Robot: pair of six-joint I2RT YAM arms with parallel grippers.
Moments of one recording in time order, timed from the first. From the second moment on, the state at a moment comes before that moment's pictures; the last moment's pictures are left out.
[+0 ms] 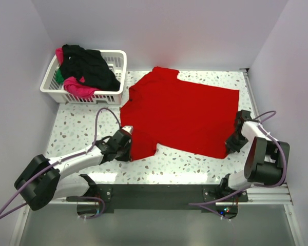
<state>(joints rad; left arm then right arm) -0.72 1.20 0.49 -0.34 -0.06 -0.60 -0.24 1.46 0.76 -0.76 0.19 0.64</state>
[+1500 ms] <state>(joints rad) -0.70 1.16 0.80 -0.72 -0.09 -0.57 -0.23 1.25 0.84 -1.19 0.12 0.57</state>
